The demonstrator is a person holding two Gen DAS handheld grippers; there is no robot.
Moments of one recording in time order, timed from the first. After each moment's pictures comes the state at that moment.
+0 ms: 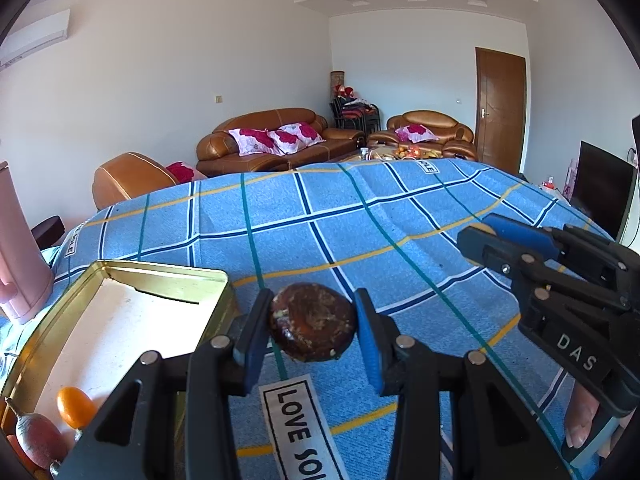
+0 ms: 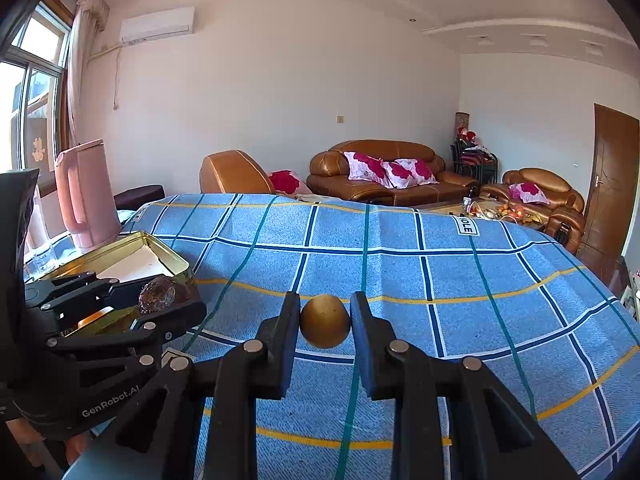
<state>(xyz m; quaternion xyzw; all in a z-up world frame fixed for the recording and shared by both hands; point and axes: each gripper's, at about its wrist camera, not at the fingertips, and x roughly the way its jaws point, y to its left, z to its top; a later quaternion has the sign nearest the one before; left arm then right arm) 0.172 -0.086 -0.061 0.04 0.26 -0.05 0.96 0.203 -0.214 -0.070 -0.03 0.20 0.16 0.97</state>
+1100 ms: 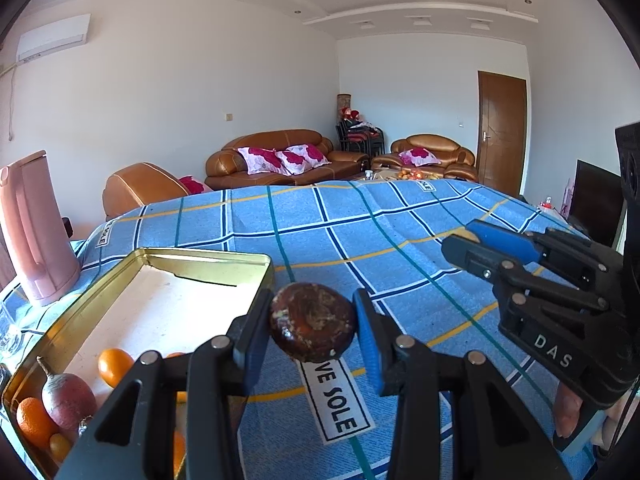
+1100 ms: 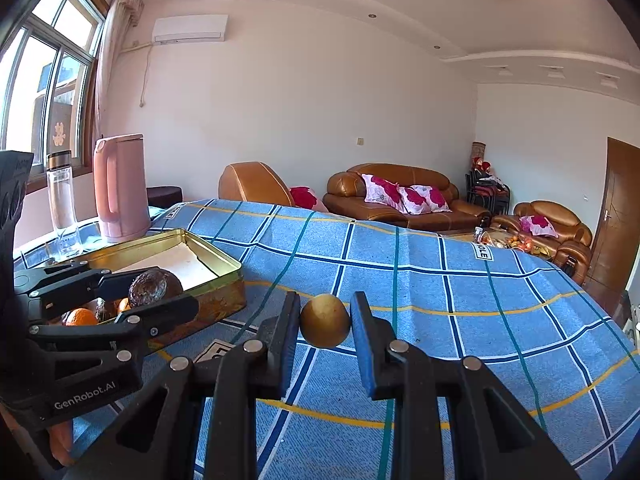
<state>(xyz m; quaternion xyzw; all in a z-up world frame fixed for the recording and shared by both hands) 0.111 -0.058 -0.053 0.02 0.22 -0.05 0.97 0.156 -0.184 -0.067 -0.07 0.16 0.19 0.97</state>
